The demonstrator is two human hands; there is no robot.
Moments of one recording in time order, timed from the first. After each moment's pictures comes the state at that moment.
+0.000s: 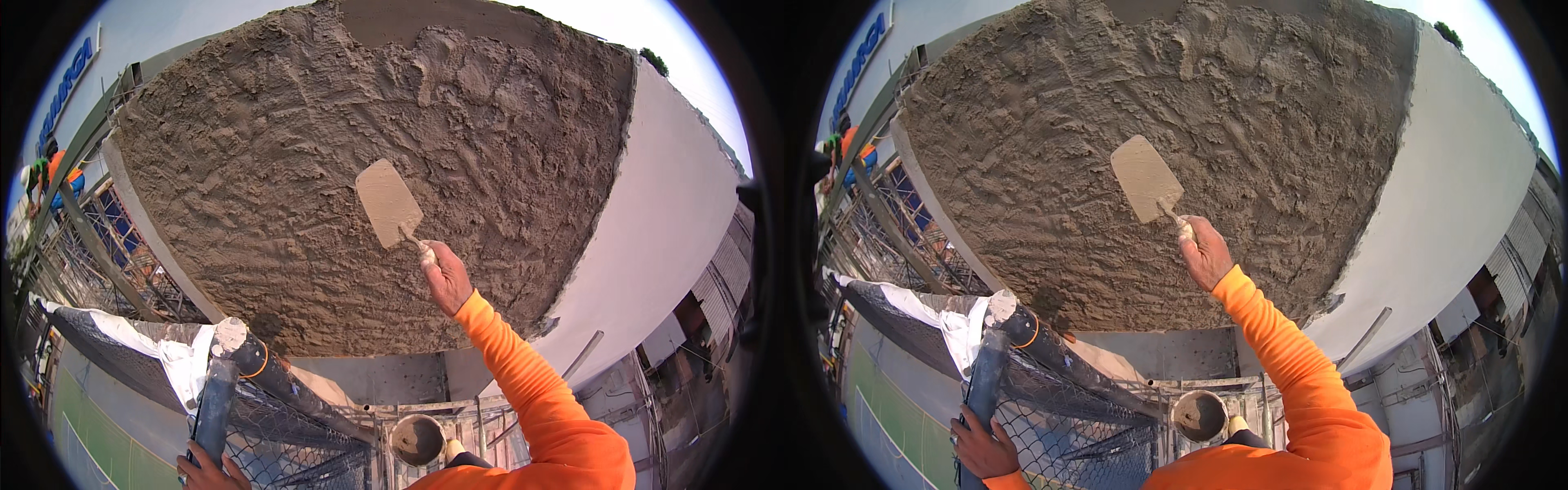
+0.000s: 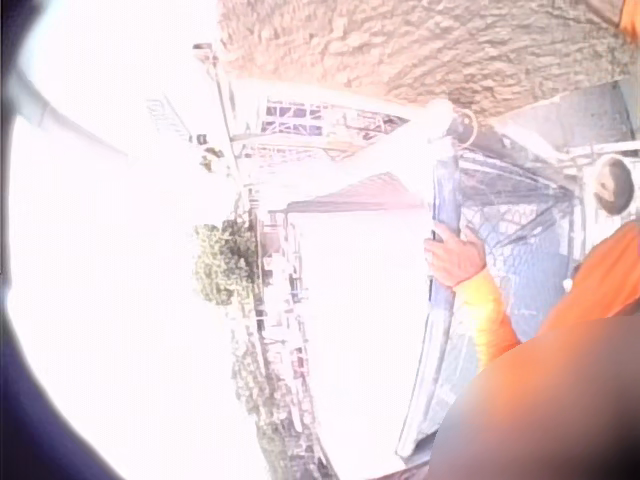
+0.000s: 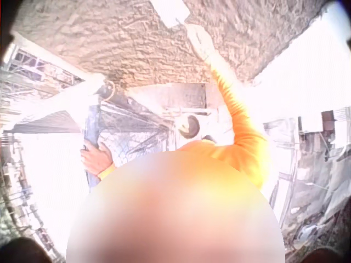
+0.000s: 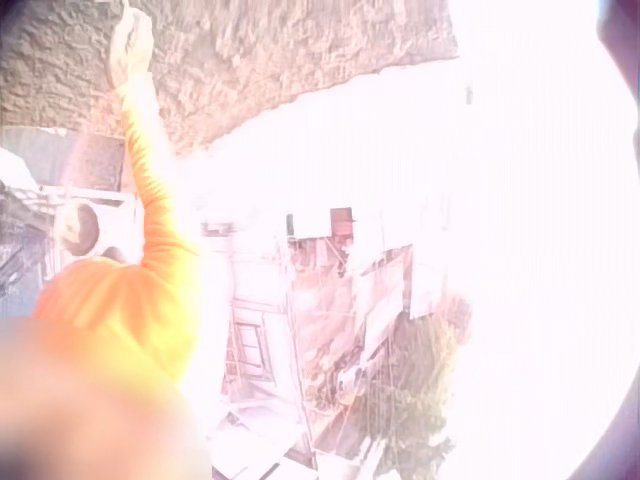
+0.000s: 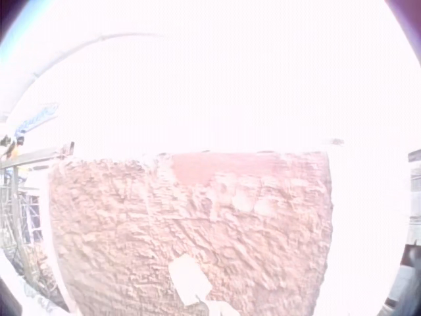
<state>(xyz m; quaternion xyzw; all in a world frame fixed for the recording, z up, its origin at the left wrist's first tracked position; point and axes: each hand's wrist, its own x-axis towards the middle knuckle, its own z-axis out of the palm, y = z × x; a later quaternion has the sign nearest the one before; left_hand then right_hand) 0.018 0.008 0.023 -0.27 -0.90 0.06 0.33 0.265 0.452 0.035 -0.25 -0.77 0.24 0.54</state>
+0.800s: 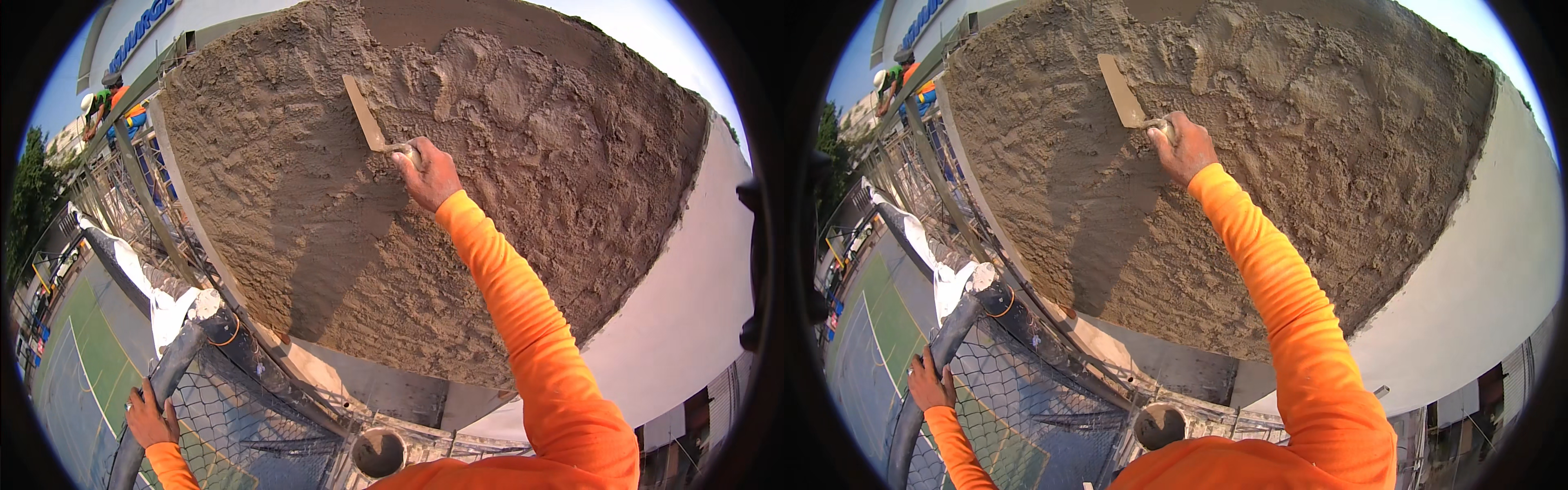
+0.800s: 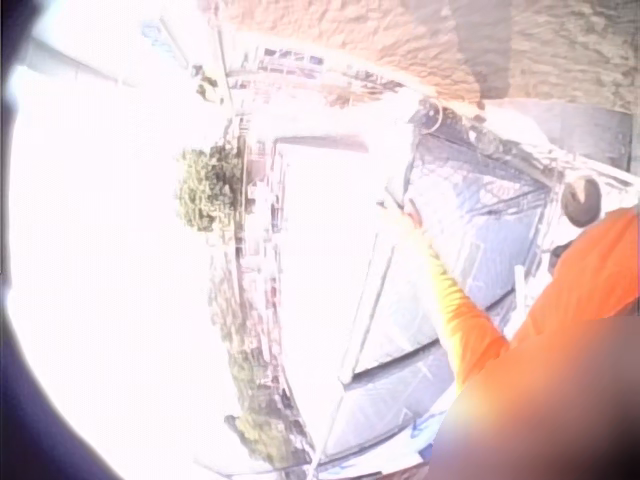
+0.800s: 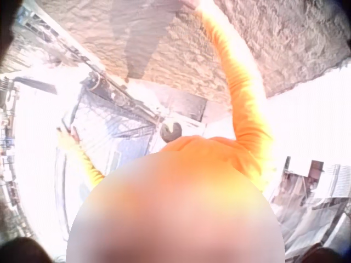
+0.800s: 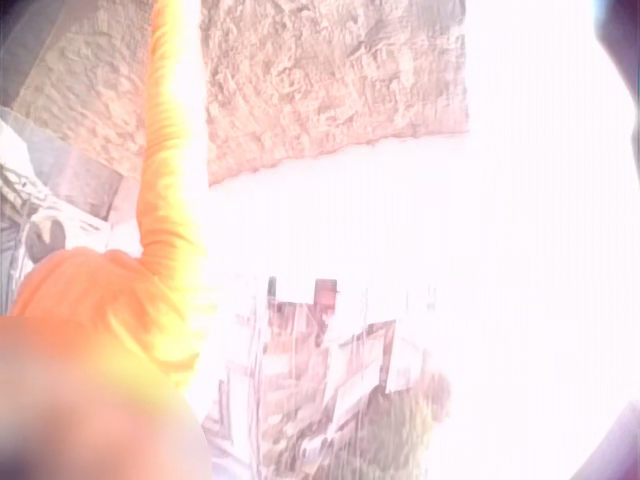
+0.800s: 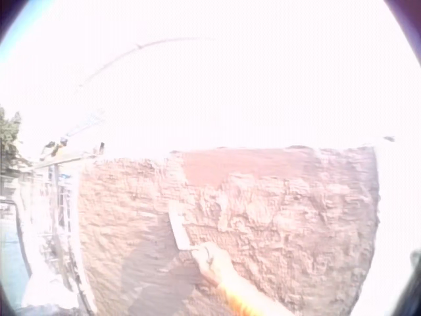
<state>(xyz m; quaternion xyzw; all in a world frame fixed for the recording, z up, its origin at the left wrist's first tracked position) 0.018 0.016 0.006 -0.20 -0.93 0.02 0.31 0.226 0.627 0.180 -0.13 -0.83 0.15 0.53</state>
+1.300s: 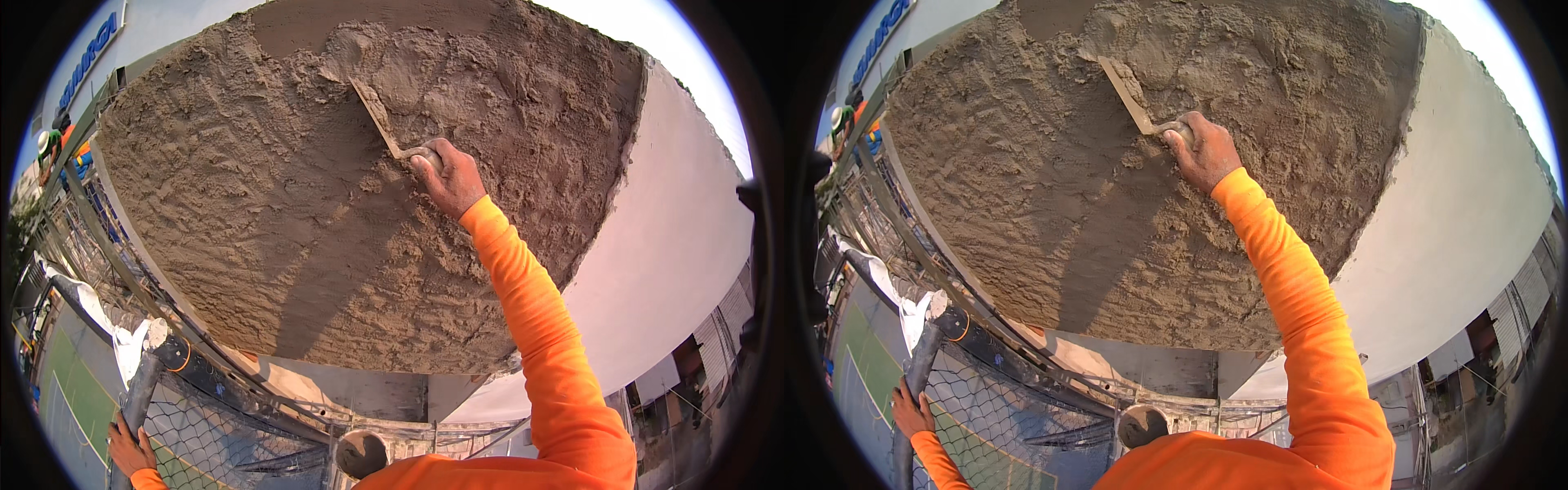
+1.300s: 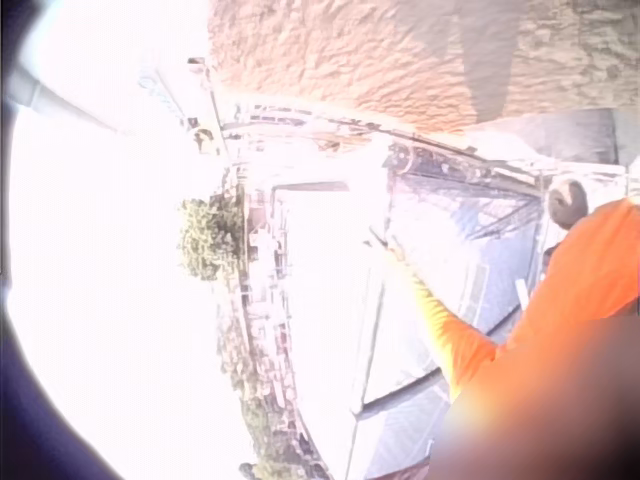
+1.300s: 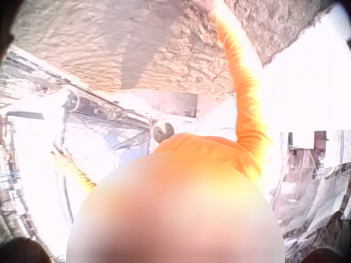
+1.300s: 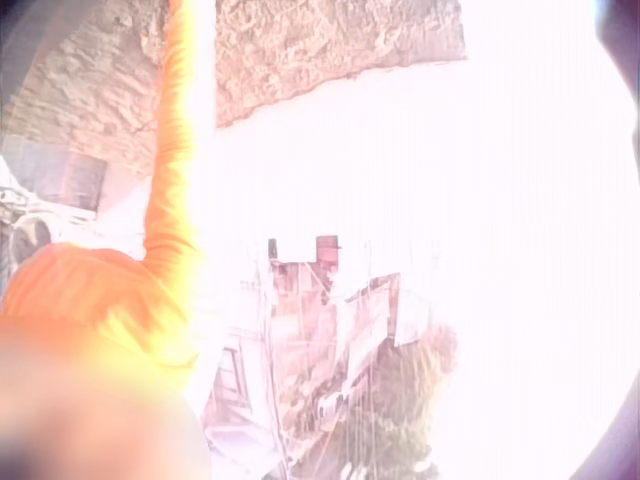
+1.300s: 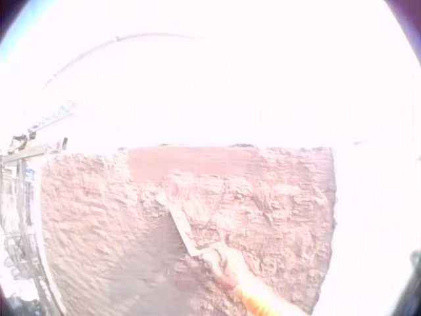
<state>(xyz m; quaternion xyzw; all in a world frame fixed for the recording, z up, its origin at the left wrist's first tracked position) -0.010 -0.005 -0.018 -0.23 -0.91 0.06 0.35 0.409 0.666 0.184 -0.18 -0.83 0.03 0.53</state>
